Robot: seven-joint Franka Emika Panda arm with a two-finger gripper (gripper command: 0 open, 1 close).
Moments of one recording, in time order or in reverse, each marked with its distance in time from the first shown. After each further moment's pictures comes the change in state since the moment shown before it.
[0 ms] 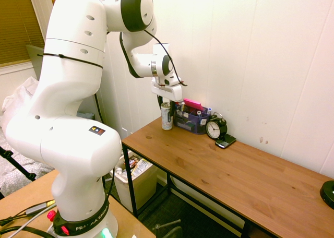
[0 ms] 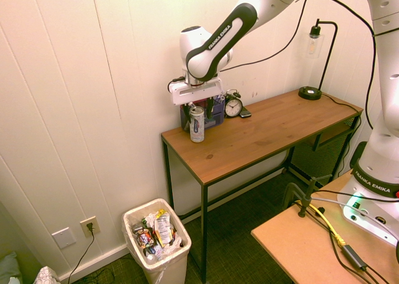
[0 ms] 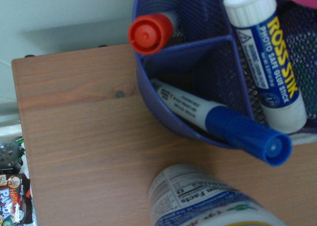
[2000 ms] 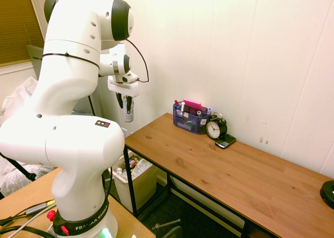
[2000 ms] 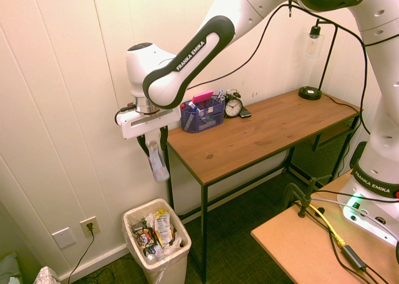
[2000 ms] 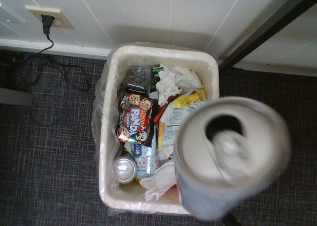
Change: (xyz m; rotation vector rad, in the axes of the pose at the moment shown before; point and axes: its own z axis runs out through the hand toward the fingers) arm -0.225 -0.047 -0.013 0.053 -0.067 -0.260
